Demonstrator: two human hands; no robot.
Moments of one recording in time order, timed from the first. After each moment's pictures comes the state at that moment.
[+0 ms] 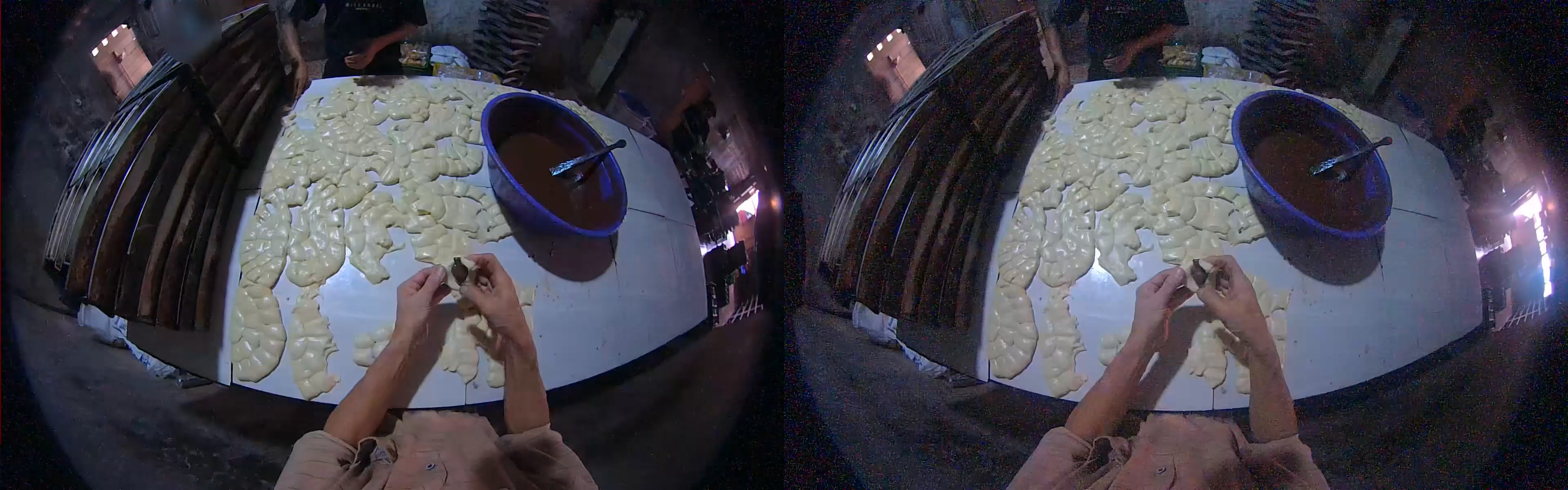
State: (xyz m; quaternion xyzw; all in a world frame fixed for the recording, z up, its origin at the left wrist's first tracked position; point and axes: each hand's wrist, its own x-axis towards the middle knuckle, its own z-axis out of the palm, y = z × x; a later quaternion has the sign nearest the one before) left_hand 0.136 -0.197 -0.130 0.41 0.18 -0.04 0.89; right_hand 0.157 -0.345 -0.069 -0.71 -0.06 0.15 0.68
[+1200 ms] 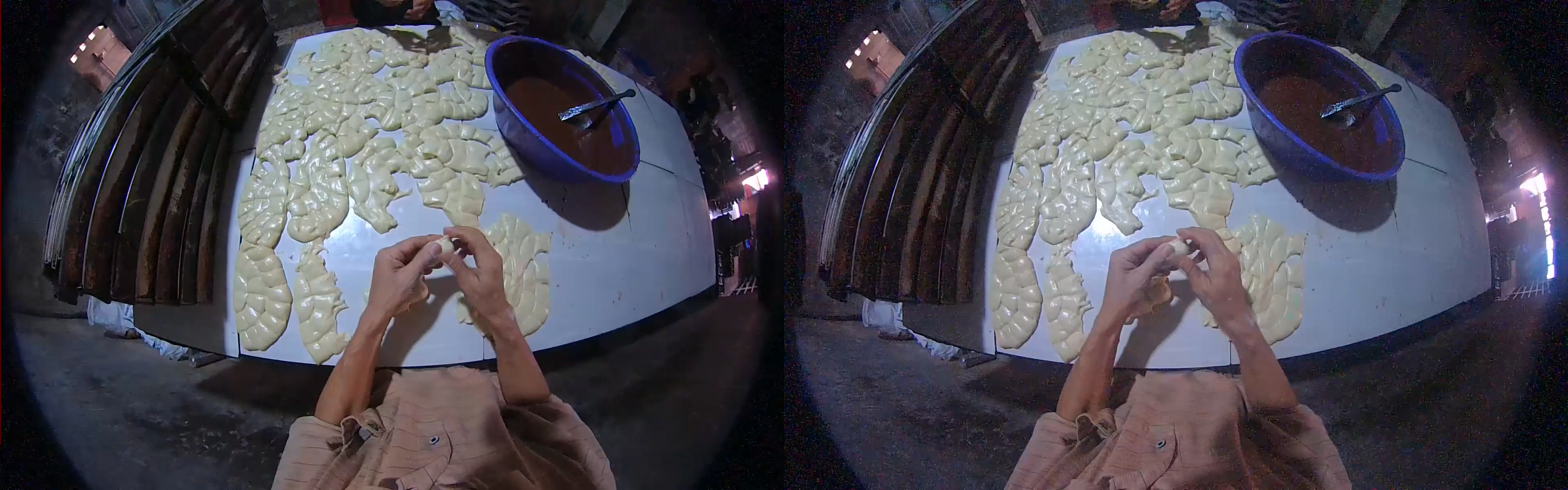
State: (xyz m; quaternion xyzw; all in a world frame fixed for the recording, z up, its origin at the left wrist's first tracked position) left_hand 0.091 -0.147 -0.117 0.59 0.08 -0.07 0.80; right_hand 0.109 -0.303 -0.096 -0.80 -0.16 -0.05 0.58
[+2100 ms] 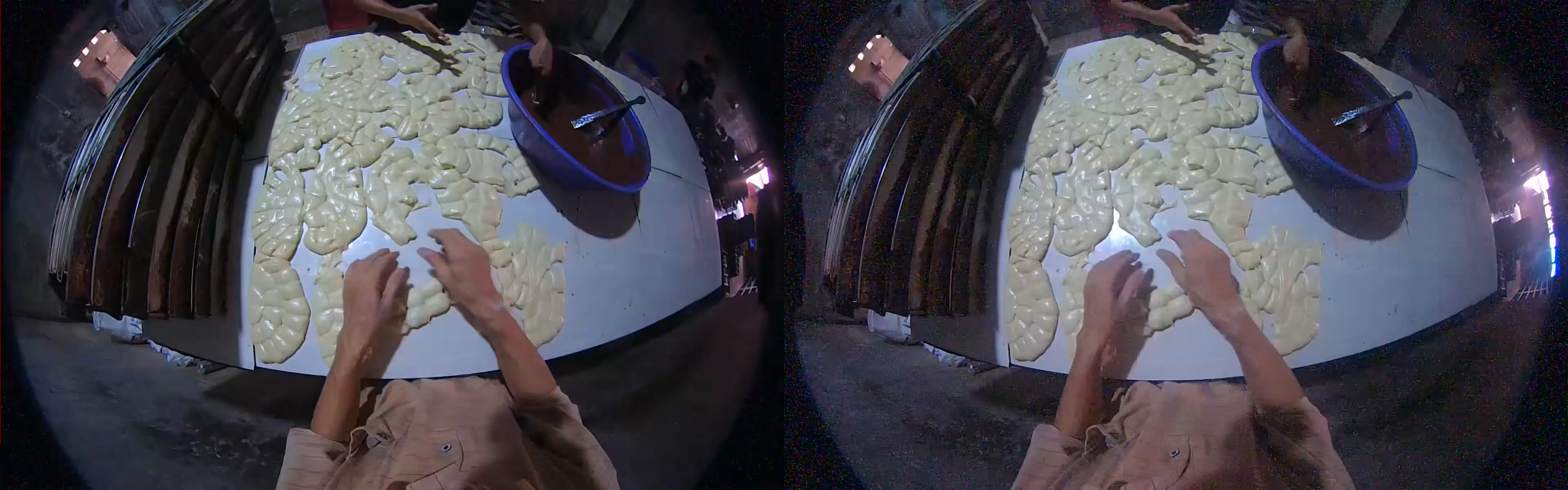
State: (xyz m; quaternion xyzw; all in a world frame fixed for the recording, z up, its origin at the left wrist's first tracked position) left_hand 0.073 -0.069 -0.131 0.90 0.01 0.09 0.42; right_hand 0.133 -0.251 -0.114 -0.88 -0.17 -0.02 0.44
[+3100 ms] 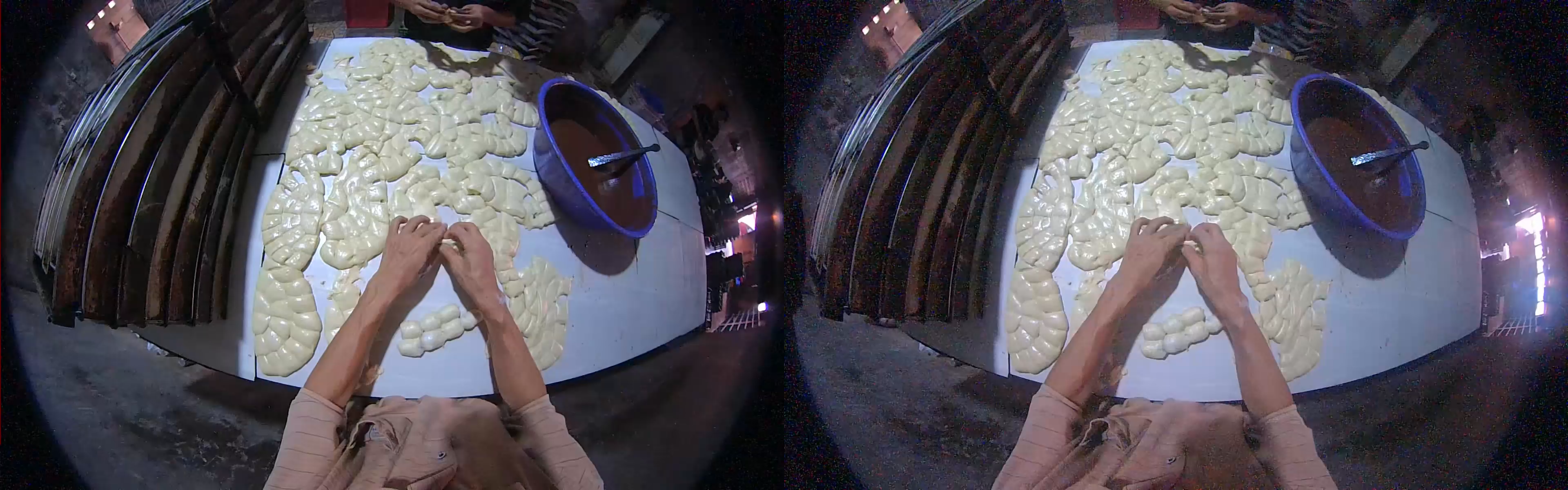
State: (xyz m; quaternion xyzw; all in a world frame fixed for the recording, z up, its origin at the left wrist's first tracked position) left_hand 0.178 -0.056 -0.162 0.94 -0.17 0.09 0.29; right_hand 0.191 -0.220 -0.141 -0.89 -0.16 -0.02 0.43
